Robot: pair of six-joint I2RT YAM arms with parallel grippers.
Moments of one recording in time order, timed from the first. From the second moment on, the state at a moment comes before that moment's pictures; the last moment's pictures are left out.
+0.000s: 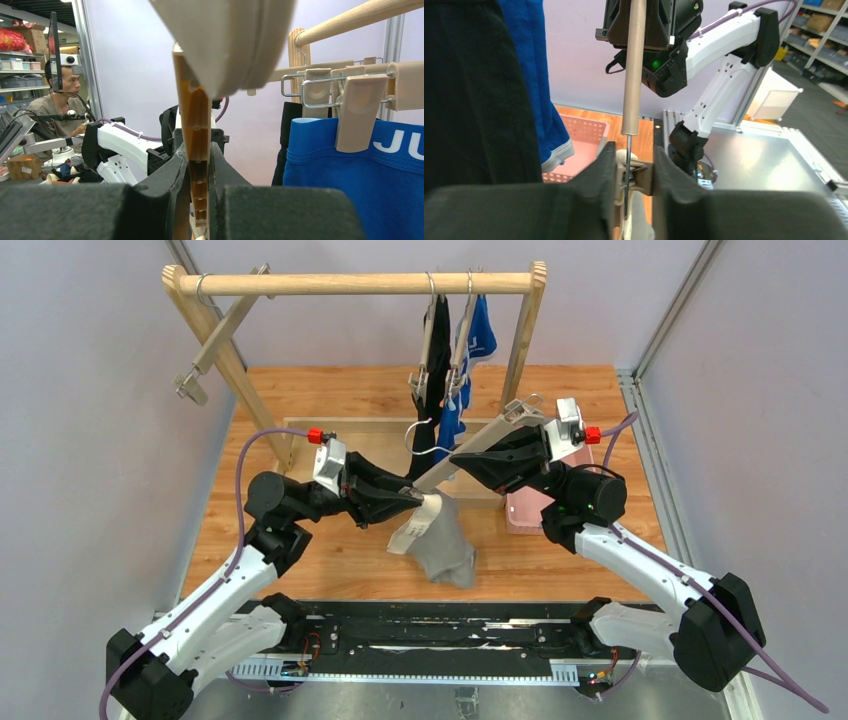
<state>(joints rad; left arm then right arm) -0.57 0.84 0.64 0.62 0.84 -0.46 0.64 1.13 0.74 1.32 -0.67 0.75</state>
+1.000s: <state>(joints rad) -0.56 0.88 0.72 0.61 0.88 -0.45 0.64 1.14 0.76 1.34 -0.68 0.77</state>
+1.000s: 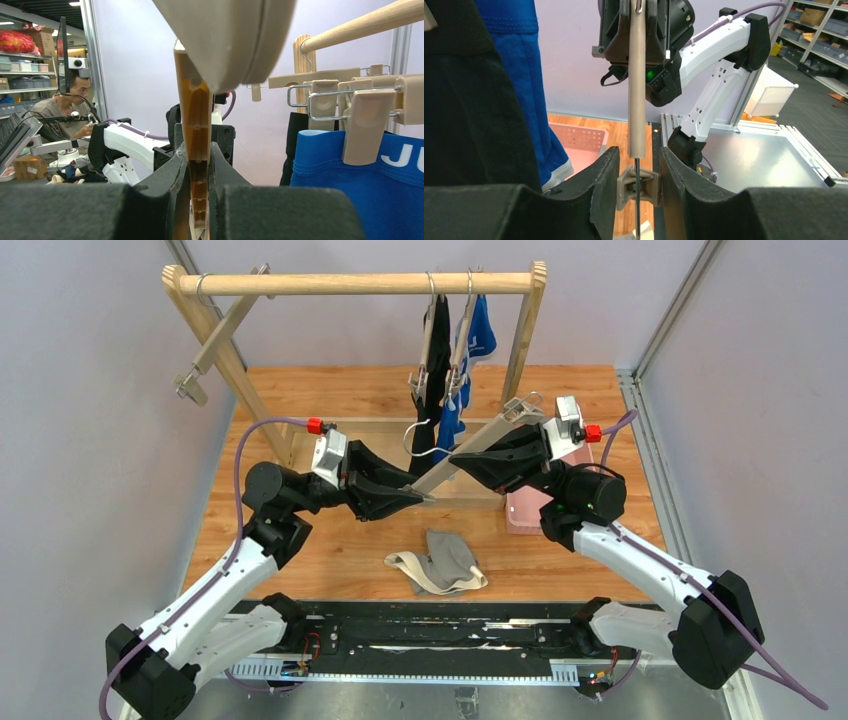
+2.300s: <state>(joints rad) -0.57 0.90 0.74 0.60 0.90 -0.46 0.69 1.20 0.79 1.32 -0.72 0.75</state>
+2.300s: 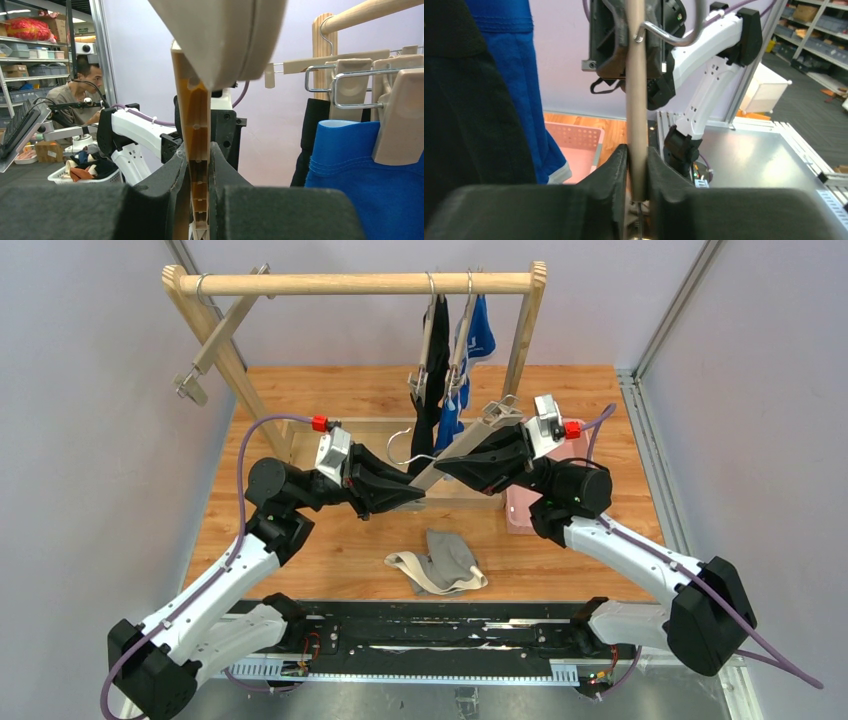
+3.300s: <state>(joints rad) -0.57 0.85 0.75 0.53 0.89 -0.47 0.71 1.22 0.83 1.29 -0.73 0.73</state>
